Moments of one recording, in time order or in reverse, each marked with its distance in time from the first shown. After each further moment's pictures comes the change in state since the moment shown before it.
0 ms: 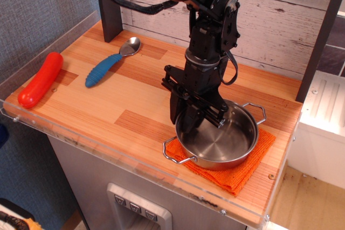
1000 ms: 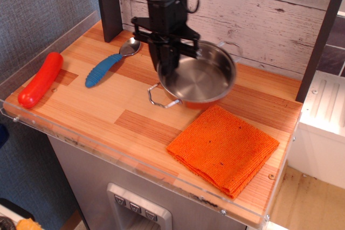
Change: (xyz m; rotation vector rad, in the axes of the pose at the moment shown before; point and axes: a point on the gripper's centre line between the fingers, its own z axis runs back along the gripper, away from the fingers) arm 0.013 0.091 0.034 -0.137 -0.125 0.267
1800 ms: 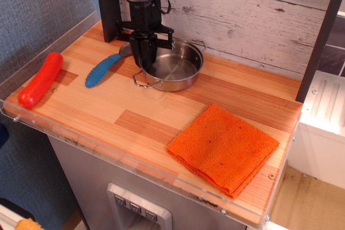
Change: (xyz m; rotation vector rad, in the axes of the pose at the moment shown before) arm 0.039 0.063 -0.035 0.021 0.096 0.119
